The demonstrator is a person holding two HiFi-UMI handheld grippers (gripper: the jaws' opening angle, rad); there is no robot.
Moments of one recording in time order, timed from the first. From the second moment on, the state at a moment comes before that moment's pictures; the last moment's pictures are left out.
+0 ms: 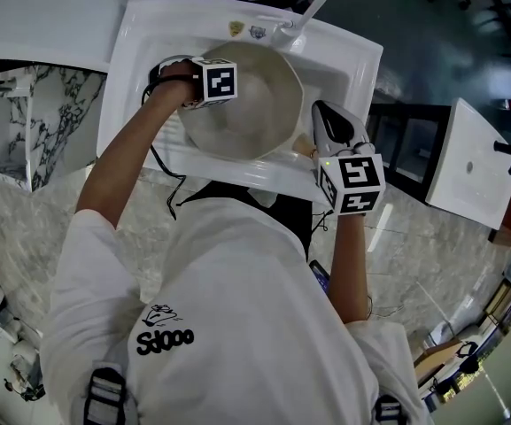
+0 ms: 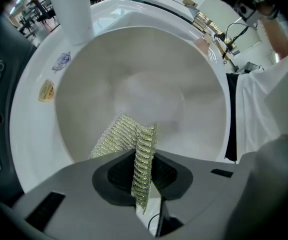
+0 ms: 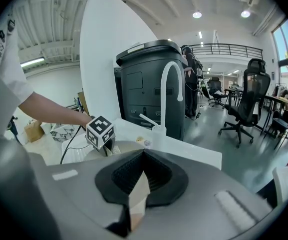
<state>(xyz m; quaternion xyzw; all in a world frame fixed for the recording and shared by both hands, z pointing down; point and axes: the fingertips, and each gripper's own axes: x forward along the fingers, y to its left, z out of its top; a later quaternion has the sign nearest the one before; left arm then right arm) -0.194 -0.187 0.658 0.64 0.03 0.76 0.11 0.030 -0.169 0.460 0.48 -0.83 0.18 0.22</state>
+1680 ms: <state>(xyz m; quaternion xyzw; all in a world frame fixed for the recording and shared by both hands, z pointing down) -0.067 -0.220 0.708 0.71 -0.05 0.69 0.12 0.064 -0.150 0.479 0.49 -0.82 0.21 0.23</state>
